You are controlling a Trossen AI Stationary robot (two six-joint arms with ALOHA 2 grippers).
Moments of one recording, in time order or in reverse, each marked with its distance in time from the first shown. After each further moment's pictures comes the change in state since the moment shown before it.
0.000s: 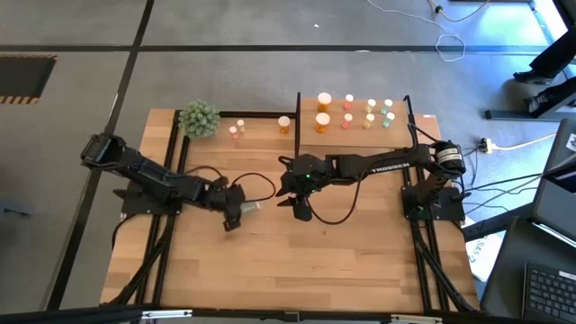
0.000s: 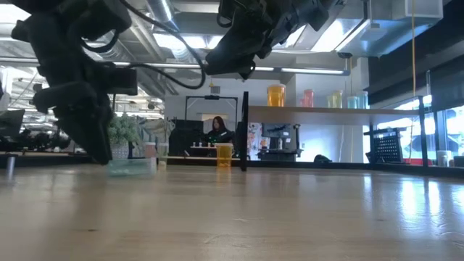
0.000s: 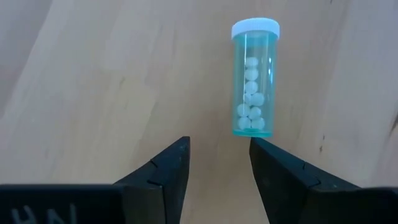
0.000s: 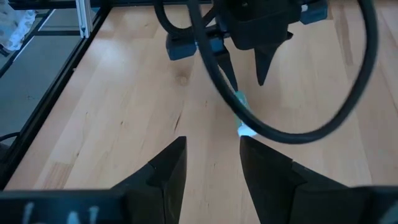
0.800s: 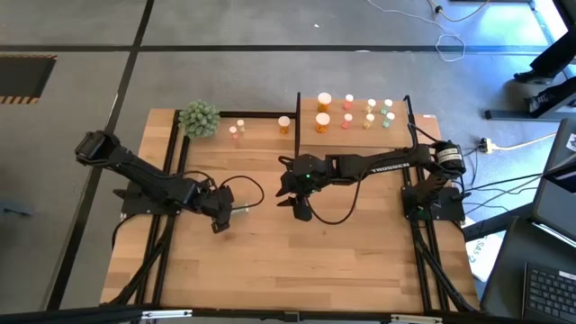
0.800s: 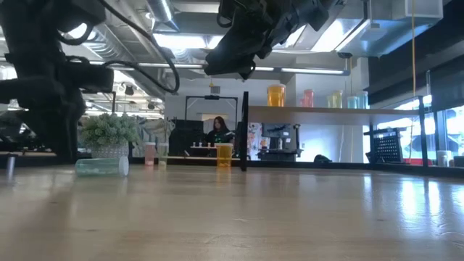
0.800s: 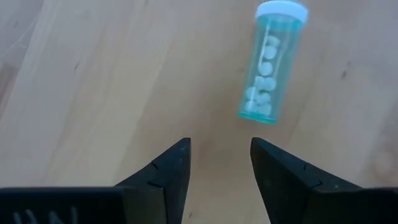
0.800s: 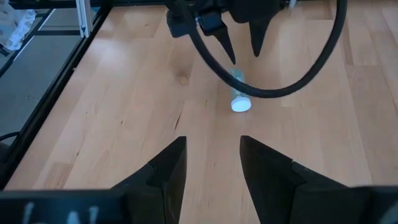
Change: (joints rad) left arm -0.094 -0.098 0.002 -0.260 -0.003 -0.178; right arm 0.000 0.000 0.000 -0.001 0.000 -0.001
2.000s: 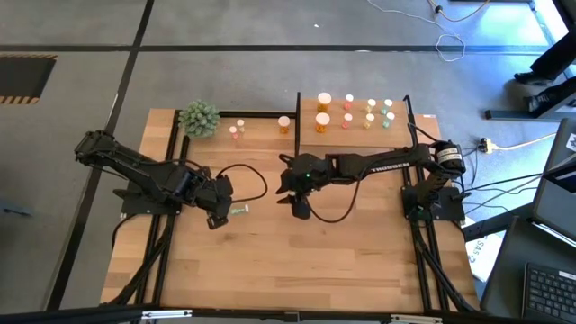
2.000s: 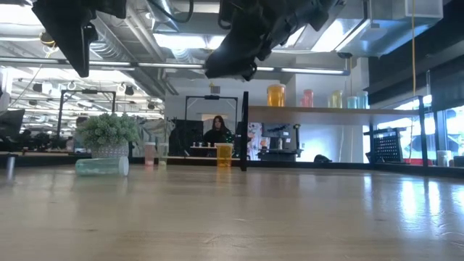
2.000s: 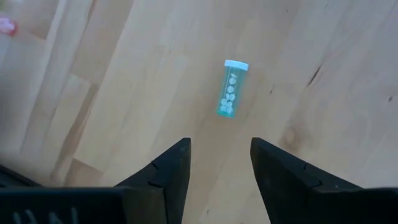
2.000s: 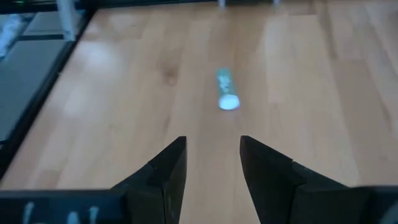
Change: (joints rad) left arm -0.016 -0.004 0.505 -0.552 0.014 -0.037; right arm -0.001 0.000 0.000 -0.005 0.038 0.029
